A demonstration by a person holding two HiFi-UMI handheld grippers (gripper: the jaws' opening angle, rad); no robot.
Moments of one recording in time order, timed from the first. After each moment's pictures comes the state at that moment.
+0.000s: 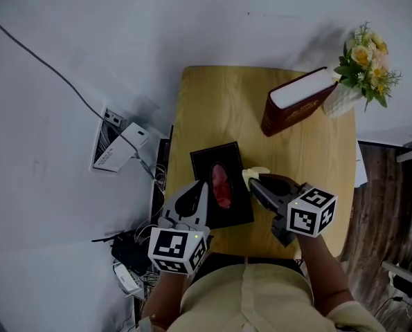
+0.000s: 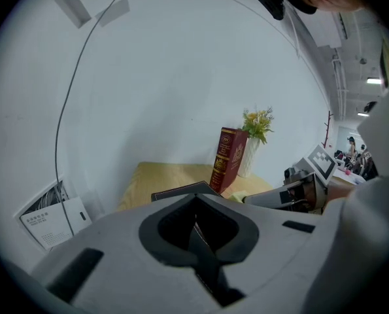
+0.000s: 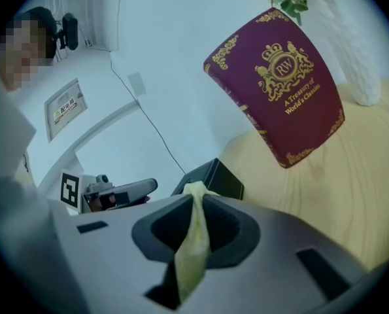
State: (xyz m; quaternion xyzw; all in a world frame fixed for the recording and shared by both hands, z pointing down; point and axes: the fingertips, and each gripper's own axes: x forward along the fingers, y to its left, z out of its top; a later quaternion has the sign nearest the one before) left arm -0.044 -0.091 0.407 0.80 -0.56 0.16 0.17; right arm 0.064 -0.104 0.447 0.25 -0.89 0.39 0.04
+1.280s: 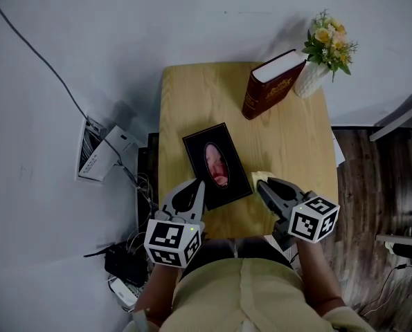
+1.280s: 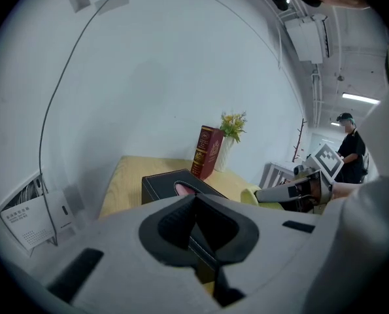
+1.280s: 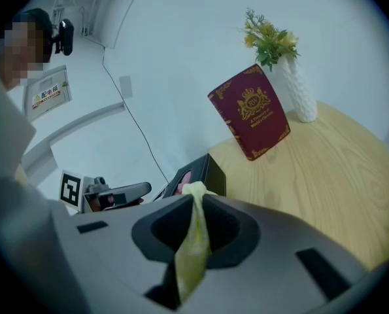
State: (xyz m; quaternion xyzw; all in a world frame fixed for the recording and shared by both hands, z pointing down) left arm -0.045 -0.046 0.415 0.85 -0.46 0.15 0.18; right arm 0.101 -0.030 0.439 0.40 -0.84 0.36 0.04
